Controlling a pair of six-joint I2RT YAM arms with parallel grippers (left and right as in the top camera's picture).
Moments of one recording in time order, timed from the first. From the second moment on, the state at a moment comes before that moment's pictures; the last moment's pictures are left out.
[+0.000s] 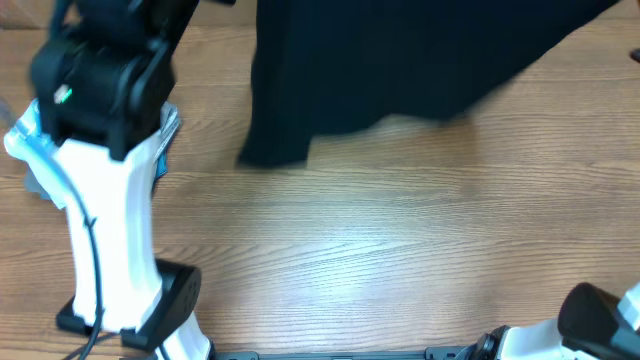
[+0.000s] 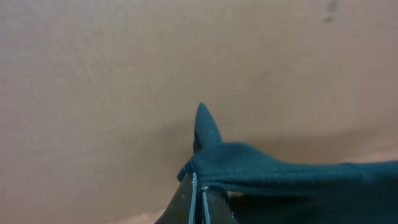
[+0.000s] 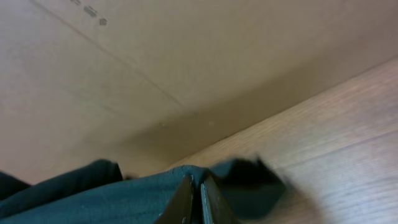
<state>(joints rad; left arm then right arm) -0.26 1.87 2.80 -1.13 -0.06 0.07 -0.49 1.67 2.32 -1.12 -0.65 0.42</state>
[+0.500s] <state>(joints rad) -0.26 1.96 2.81 -1.65 -0.09 0.00 -0.49 1.76 2.31 -1.53 -0.54 0.32</state>
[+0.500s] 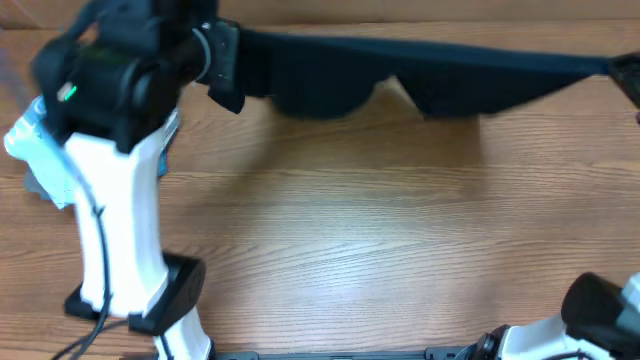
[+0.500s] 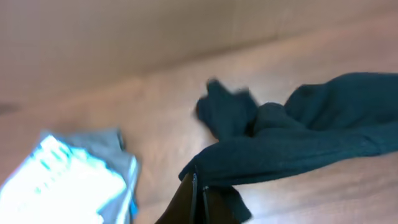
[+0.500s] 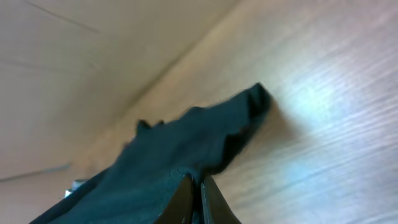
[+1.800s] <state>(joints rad) -0.27 1.60 2.80 -1.50 -0.23 0.03 -0.49 1.42 2.49 -1.62 -0.38 0.41</state>
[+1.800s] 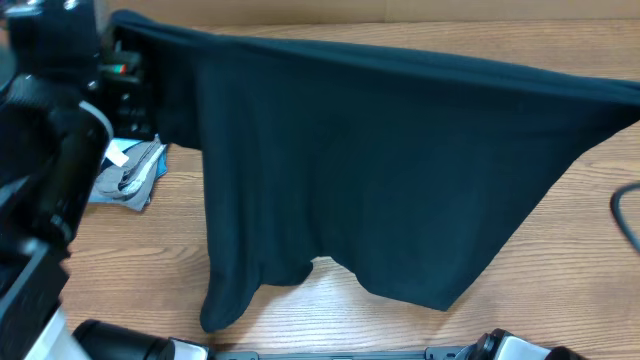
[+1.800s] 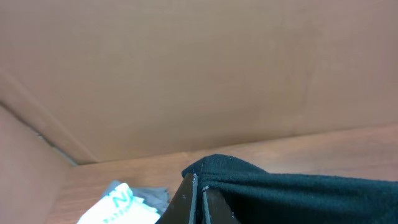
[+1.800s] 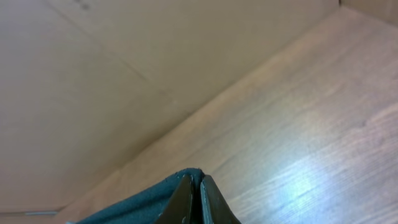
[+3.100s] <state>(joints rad) -0.19 2.39 2.63 -1.68 -0.06 -0.05 -0.50 2.21 2.43 -1.64 -0.27 0.33</state>
